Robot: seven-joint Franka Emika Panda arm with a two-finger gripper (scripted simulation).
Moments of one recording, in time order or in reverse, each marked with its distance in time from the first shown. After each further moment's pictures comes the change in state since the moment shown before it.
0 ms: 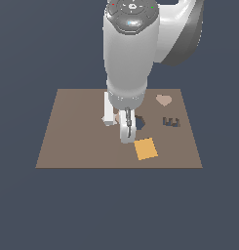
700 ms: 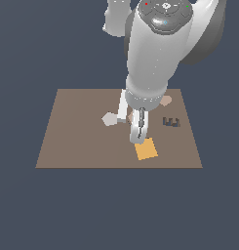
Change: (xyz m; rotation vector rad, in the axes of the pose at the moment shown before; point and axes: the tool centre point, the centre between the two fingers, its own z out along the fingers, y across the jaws) arm -0.042 -0.005 -0.002 0.000 0.000 0.198
